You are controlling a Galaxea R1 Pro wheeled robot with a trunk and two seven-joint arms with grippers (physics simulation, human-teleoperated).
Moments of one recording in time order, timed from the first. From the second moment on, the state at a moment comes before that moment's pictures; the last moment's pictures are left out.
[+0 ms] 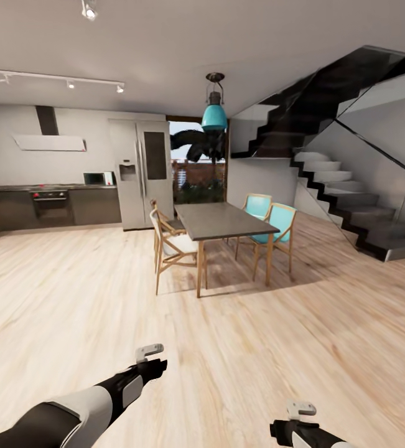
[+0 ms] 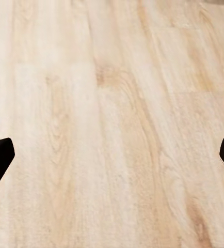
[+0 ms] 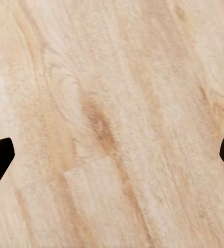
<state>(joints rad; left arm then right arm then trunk) -0.79 -0.09 -0.29 0.04 0.51 -0.05 0.00 -0.58 -0.02 0.53 -0.02 -0.60 0.08 -0.08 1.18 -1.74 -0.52</state>
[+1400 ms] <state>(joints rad) -0.79 -0.11 -0.29 0.04 0.51 -0.05 0.00 -0.58 -0.02 0.53 -0.02 -0.69 0.08 -0.07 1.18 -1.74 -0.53</state>
